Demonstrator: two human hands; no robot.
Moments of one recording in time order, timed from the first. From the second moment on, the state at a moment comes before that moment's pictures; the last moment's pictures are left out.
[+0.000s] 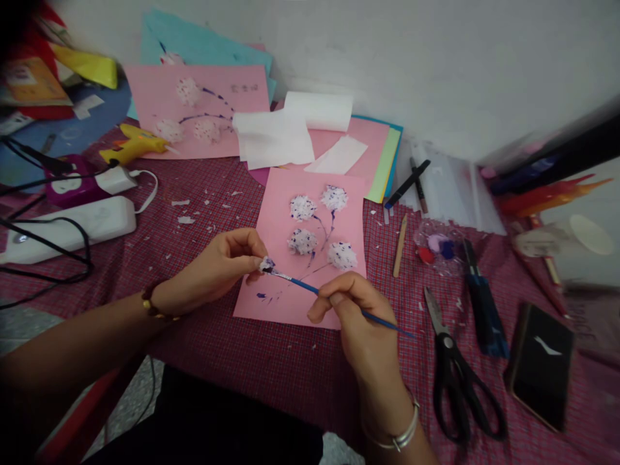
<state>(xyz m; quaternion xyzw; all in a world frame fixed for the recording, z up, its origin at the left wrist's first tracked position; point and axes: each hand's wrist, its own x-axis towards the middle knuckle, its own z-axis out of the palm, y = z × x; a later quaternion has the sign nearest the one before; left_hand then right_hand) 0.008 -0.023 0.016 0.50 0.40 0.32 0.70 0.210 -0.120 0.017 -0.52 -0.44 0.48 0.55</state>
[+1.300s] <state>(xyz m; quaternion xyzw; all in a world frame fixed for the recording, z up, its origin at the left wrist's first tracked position) 0.013 -0.033 0.020 0.54 0.38 0.24 0.71 0.199 -0.112 0.013 -0.56 -0.36 0.40 0.63</state>
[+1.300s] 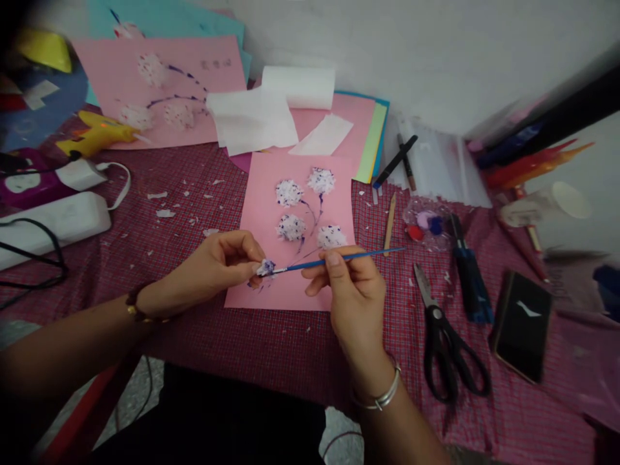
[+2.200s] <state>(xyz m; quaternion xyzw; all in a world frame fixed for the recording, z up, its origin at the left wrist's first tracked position) 0.010 -0.033 0.025 0.58 0.42 0.24 0.66 0.205 -0.109 0.010 -0.57 -0.34 0.41 0.63</state>
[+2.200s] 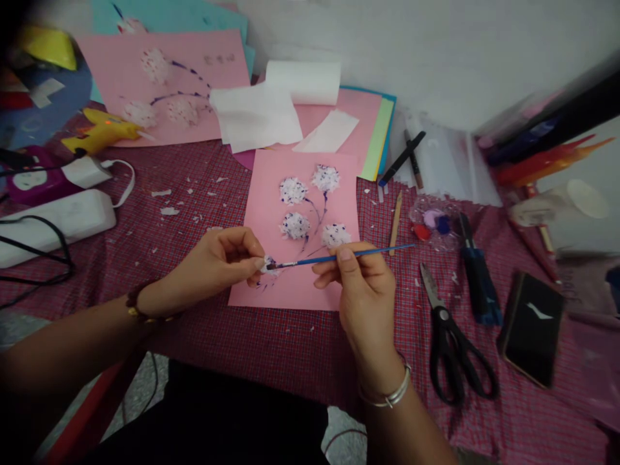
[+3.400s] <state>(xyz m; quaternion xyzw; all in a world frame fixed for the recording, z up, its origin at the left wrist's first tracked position) 0.009 -0.029 0.018 0.43 0.37 0.25 0.79 0.208 -0.107 0.013 -0.52 -0.31 0.42 0.67</state>
